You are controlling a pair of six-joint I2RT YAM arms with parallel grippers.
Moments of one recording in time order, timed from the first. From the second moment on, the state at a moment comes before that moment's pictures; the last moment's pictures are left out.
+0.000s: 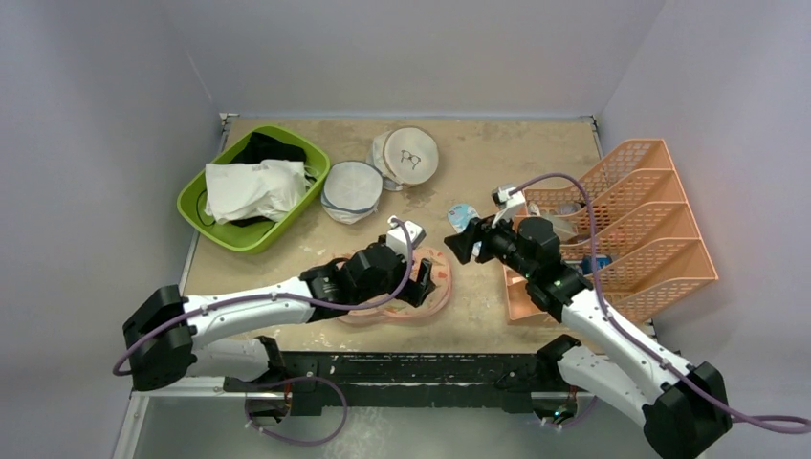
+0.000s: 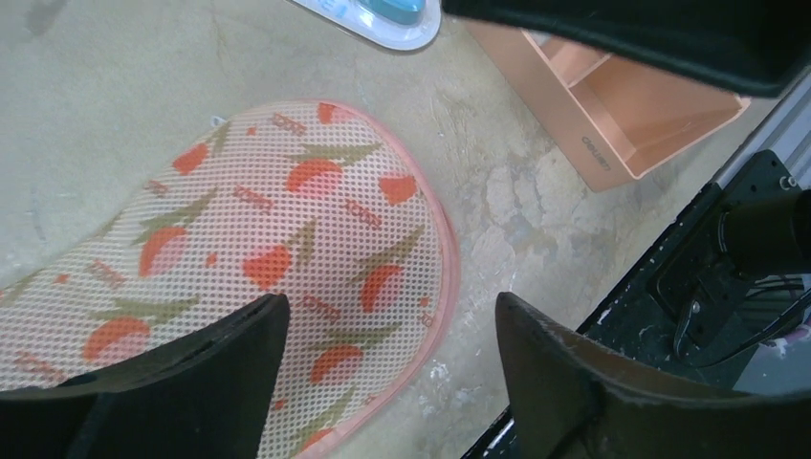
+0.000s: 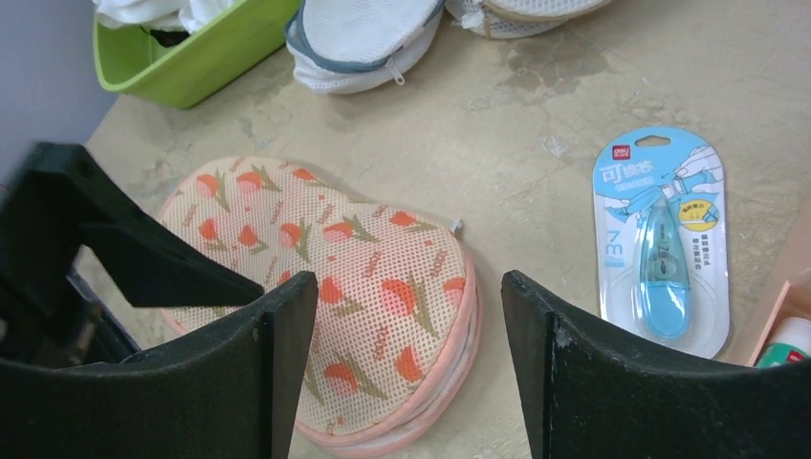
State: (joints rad) left arm -1.08 1.27 0.74 -0.01 -0.16 -0.43; right arm 0.53 0.86 0.53 0.05 -0.13 0.36
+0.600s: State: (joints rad) left arm -0.83 0.92 0.66 -0.23 -0.44 -0.54; right arm 0.56 1.11 0.53 0.17 -0.36 0.26
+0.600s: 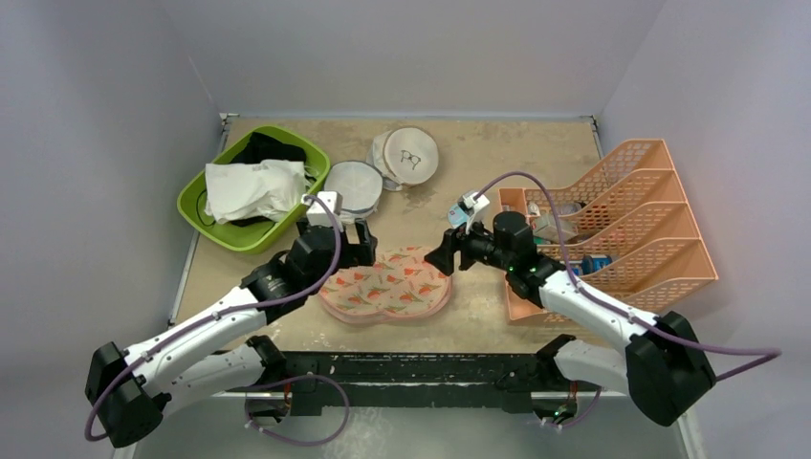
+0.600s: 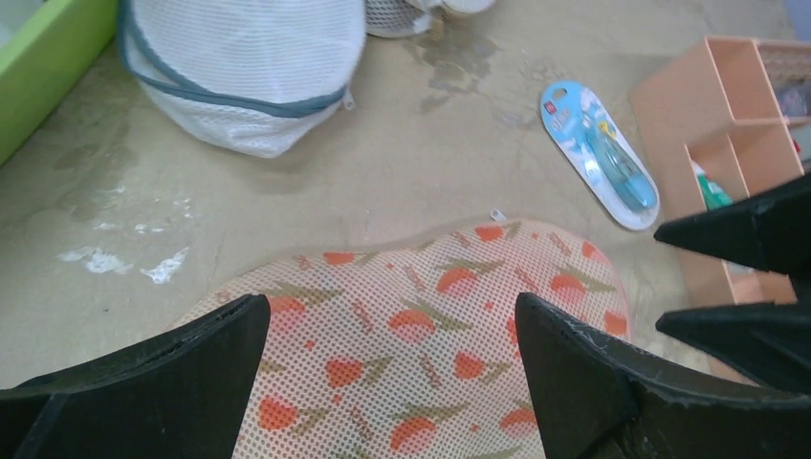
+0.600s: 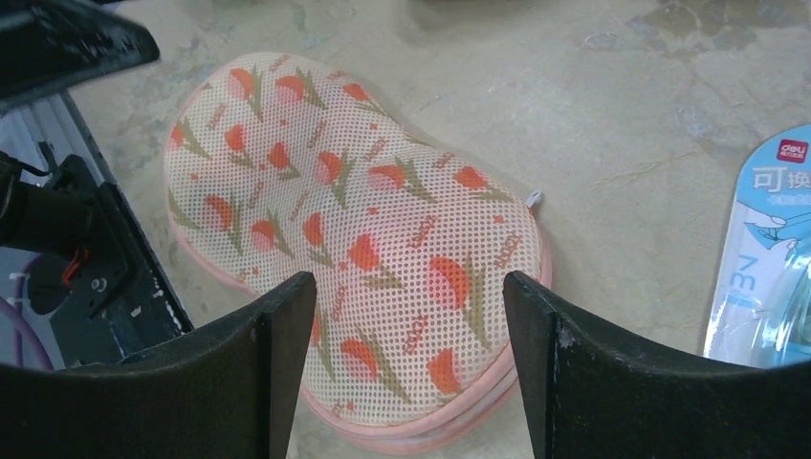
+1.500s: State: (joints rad) left arm -0.71 0.61 0.56 -0.78 -0.51 -1.22; right arm 0.66 1.36 0.64 0.33 -0.42 0.21
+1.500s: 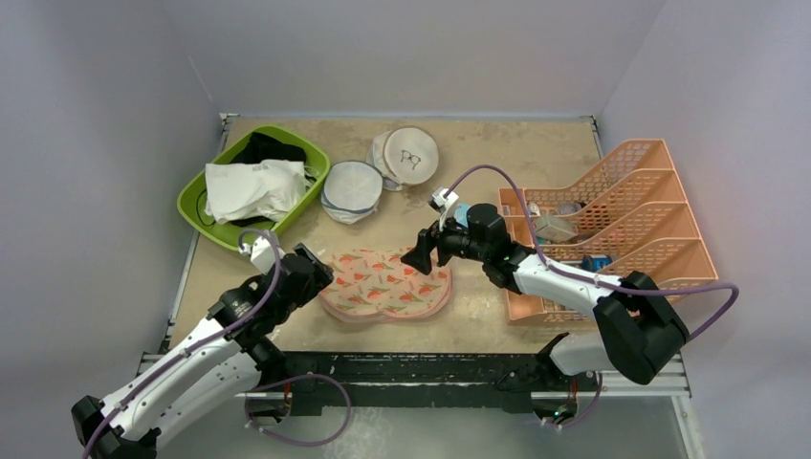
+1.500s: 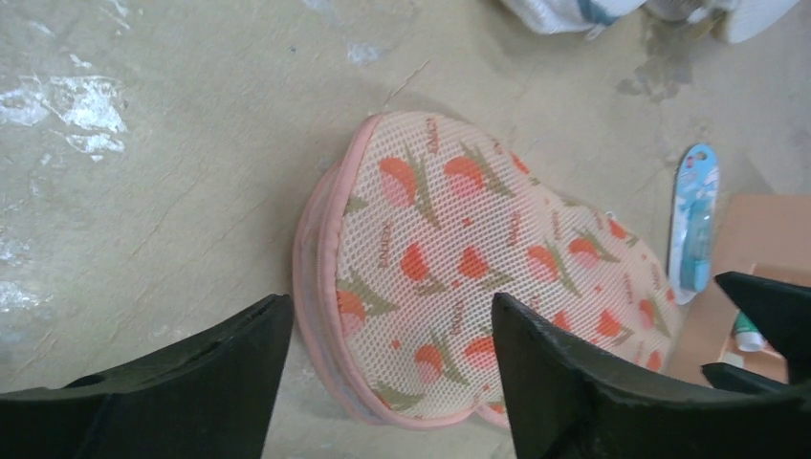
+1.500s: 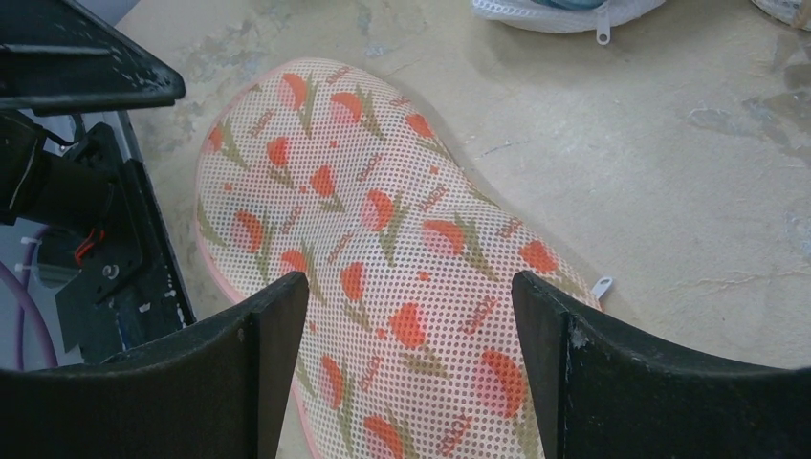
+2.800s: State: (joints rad) left arm -0.71 0.66 0.49 -0.55 -0.45 -1.37; right arm 1.07 1.34 0.73 0.15 -0.01 -0.07
